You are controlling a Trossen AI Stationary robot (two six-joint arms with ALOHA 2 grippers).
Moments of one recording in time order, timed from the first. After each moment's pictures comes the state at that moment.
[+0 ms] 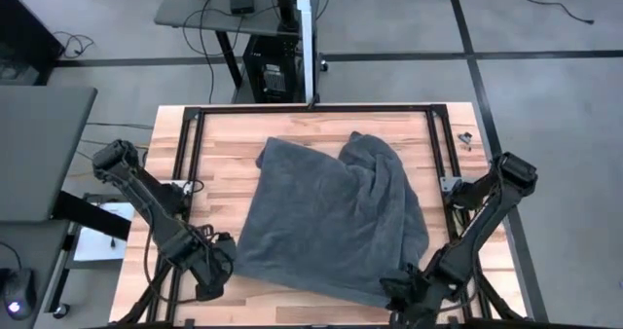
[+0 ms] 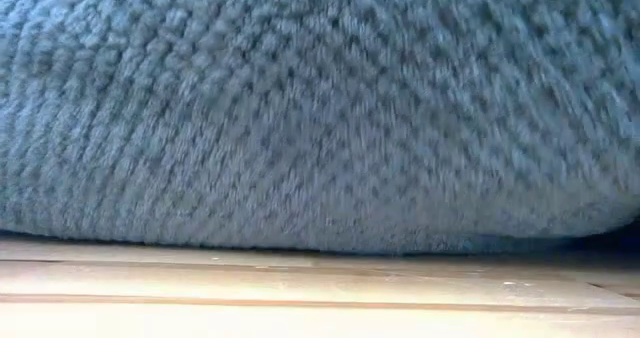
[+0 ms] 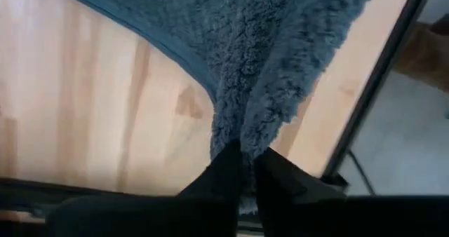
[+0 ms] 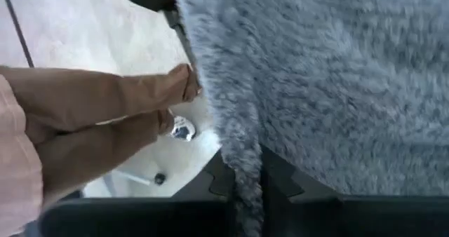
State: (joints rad) left arm -0.78 1.45 1.18 -1.12 0.14 -1.10; right arm 0.90 1.66 1.20 -0.54 0.07 1.42
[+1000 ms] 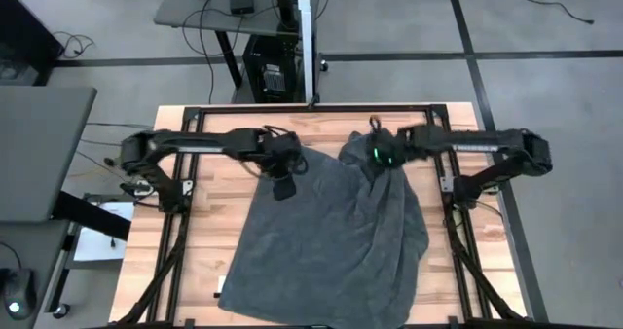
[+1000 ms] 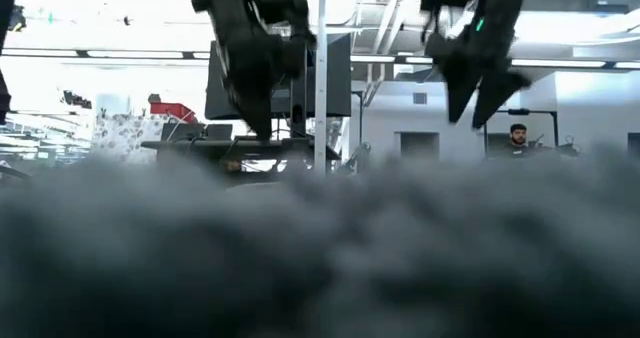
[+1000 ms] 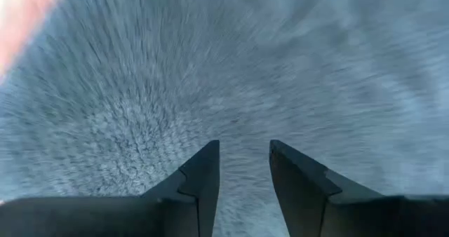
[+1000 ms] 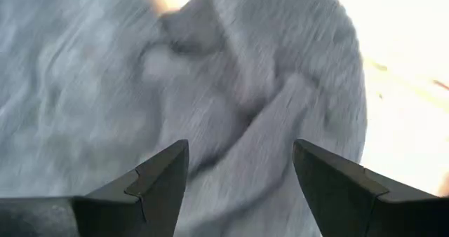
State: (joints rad) left arm 0.20 1.73 1.27 -0.79 0.04 -0.11; right arm -0.33 1.37 1.04 -0.90 0.16 0.68
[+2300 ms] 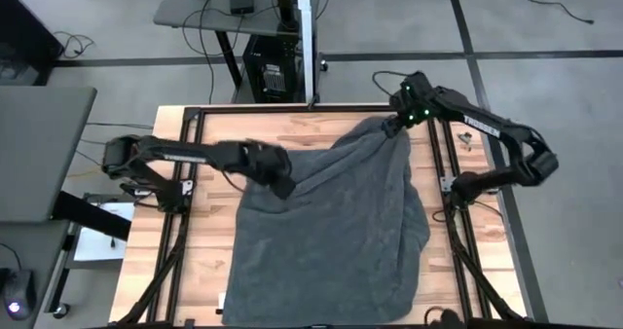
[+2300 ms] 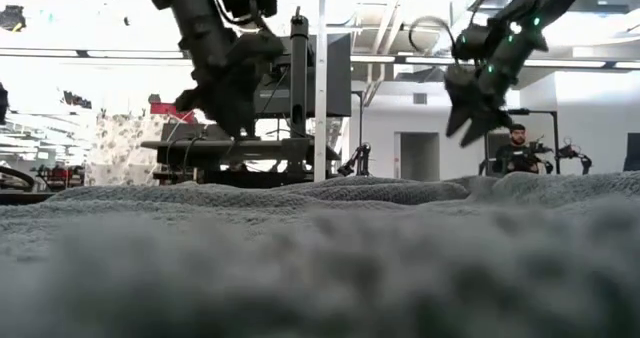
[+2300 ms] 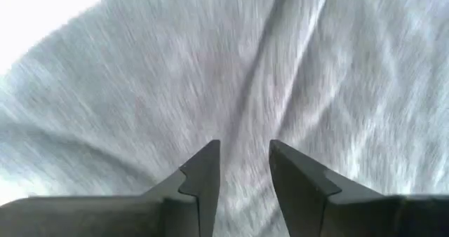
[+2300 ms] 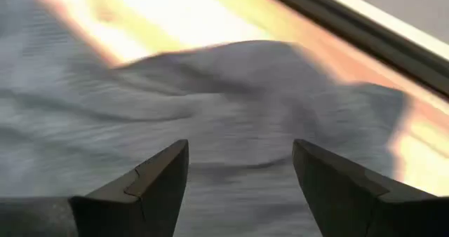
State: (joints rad) left arm 0.18 1.45 1.06 -0.63 -0.10 -0.64; right arm -0.83 1.26 0.93 -0.65 -0.25 0.09
